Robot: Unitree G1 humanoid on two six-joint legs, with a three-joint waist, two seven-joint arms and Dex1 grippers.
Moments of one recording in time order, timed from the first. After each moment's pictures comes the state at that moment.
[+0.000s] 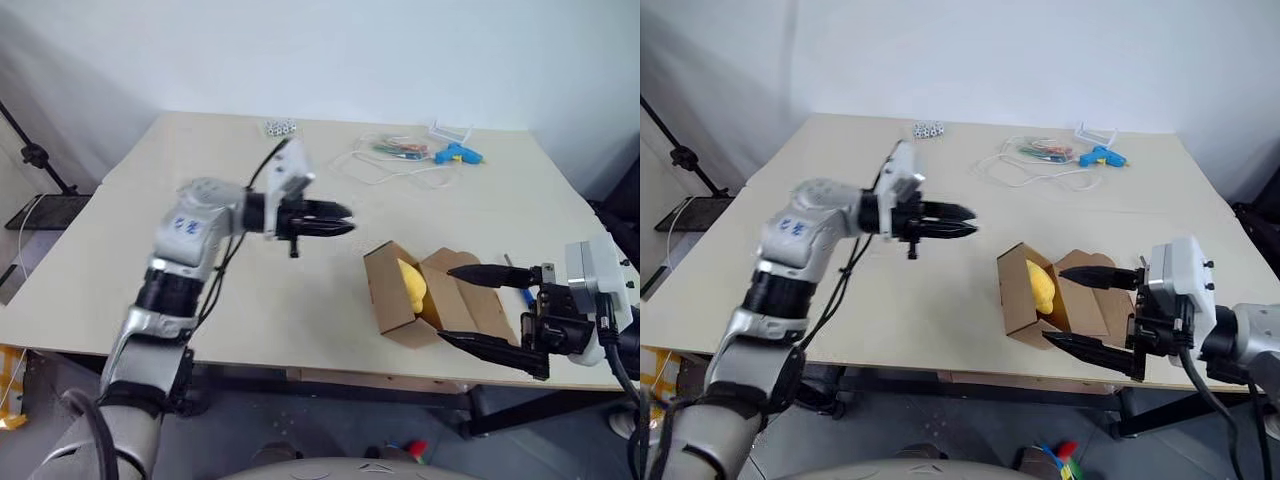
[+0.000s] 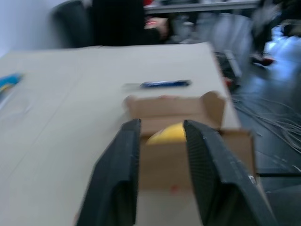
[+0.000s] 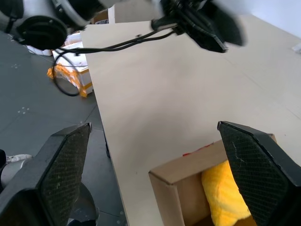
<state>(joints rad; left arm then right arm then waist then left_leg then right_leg) -1.03 0.31 -0.20 0.23 -0.27 0.52 -1.16 0.10 -0.98 -0.53 -0.66 0.97 0.65 1.01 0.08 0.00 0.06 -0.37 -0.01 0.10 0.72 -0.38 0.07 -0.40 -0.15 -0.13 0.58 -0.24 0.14</state>
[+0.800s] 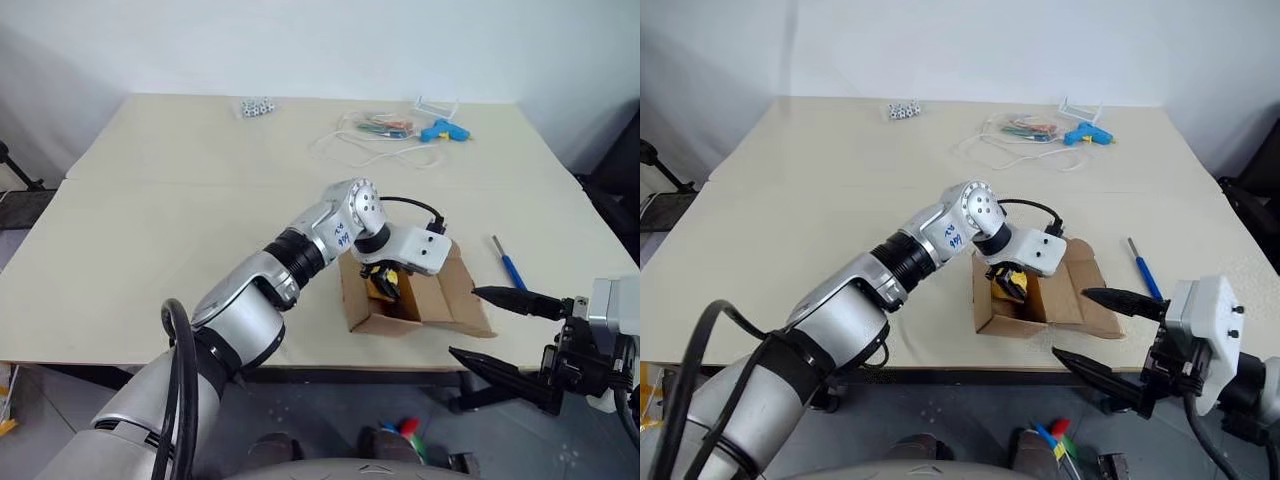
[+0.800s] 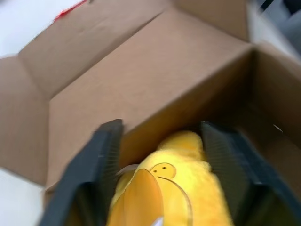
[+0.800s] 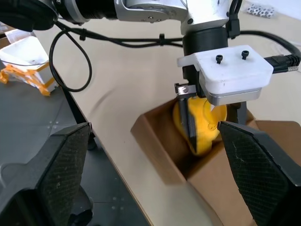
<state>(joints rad) -1.36 0.06 -0.66 0.90 0.25 0.06 -1.21 0.39 -0.87 -0.77 -0.88 1.05 0.68 0.82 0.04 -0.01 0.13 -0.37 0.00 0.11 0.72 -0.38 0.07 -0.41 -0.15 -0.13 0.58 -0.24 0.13</state>
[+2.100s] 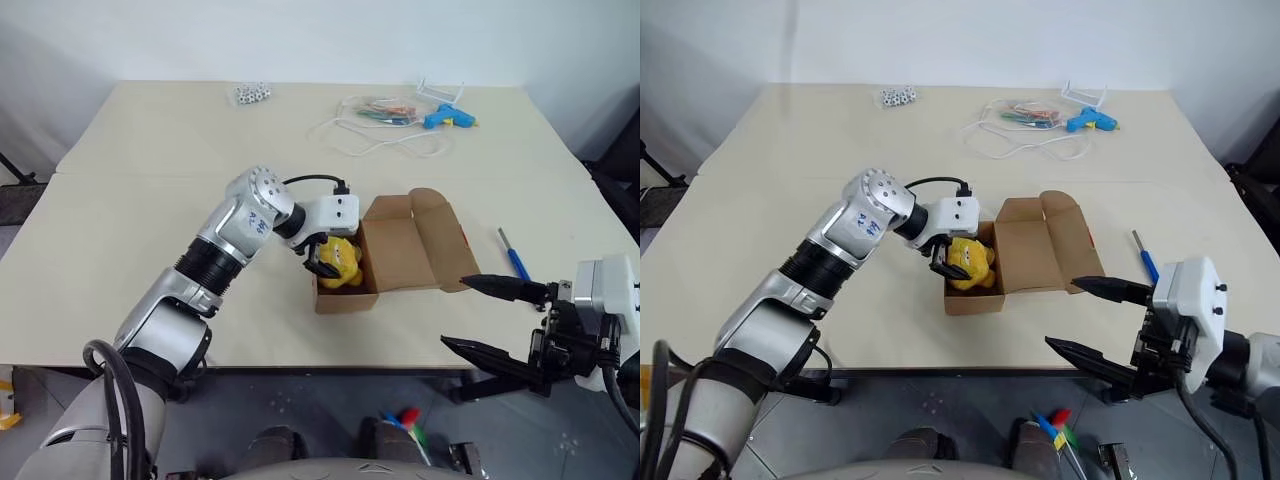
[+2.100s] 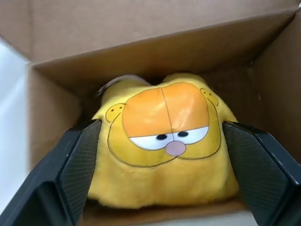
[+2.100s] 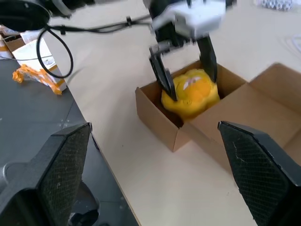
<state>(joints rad) -1.11 0.37 -0.51 0.44 0.20 0.42 -1.24 0.23 -0.94 -0.64 -0.81 1.04 0.68 0.83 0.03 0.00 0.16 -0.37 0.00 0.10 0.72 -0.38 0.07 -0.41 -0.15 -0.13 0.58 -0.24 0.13</state>
